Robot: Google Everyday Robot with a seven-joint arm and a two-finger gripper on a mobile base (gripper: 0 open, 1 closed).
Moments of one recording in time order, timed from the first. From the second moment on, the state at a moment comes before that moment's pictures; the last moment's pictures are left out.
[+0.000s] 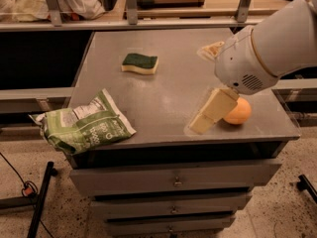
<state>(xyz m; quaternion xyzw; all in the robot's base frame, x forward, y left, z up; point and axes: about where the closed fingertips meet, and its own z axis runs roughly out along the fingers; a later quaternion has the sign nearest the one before) 0.461 -0.076 0.949 -0.61 0.71 0.11 0.34</state>
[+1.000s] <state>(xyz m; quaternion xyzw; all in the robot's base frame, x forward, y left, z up) 0.501 -0.083 0.923 -0.57 0.68 0.17 0.42</state>
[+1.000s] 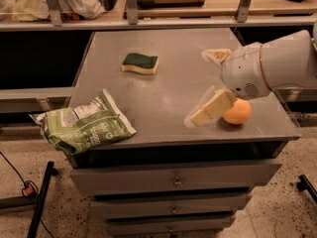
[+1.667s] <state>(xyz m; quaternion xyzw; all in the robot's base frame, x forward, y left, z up) 0.519 -0.051 0.896 -0.56 0.65 0.22 0.46</state>
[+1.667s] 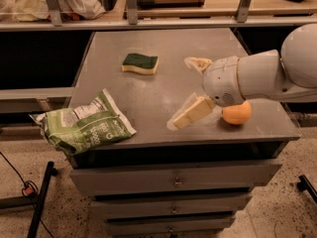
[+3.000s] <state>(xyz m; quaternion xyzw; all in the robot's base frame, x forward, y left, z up) 0.513 0.045 0.849 -0.58 0.63 0.27 0.44</state>
